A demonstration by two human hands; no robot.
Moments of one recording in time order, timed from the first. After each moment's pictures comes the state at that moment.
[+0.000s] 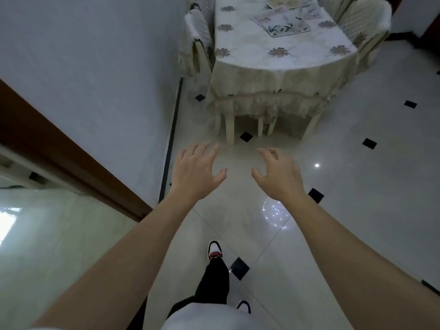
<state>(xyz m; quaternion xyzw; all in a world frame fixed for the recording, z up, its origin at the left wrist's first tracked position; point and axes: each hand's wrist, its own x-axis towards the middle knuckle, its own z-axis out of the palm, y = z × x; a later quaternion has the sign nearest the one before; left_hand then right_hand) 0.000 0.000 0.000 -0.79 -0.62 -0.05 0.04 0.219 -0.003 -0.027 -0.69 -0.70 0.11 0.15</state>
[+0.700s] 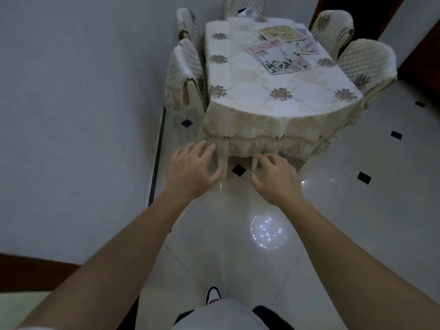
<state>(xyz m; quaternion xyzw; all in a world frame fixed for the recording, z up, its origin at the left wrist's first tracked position) -0.045 0.340 0.002 -0.81 -0.58 -0.10 0.04 0.187 0.310 -0.012 -0.70 -0.70 0.07 0.13</state>
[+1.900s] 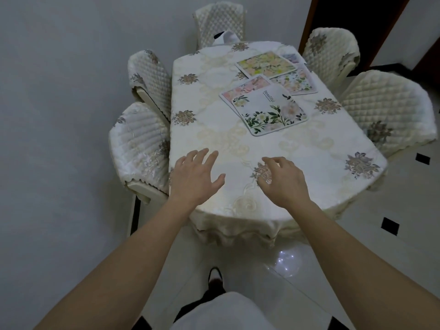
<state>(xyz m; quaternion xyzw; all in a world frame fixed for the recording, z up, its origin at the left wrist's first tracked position) 0.164 0.843 0.000 -0.82 -0.57 -0.07 0.06 0.400 0.802 -0.022 -0.73 -0.66 0.09 0.15</state>
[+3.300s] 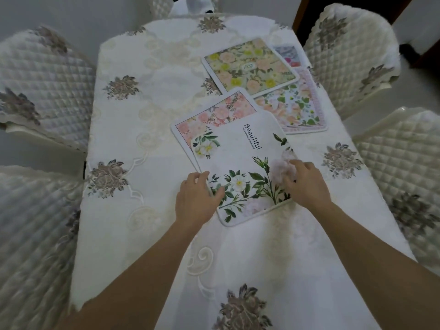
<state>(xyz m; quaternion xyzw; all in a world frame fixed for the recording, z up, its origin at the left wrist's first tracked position) 0.356 1.232 -0.148 -0.68 -0.68 -0.11 -0.26 0.627 1.217 -0.132 -0.82 -0.53 0.21 0.07</state>
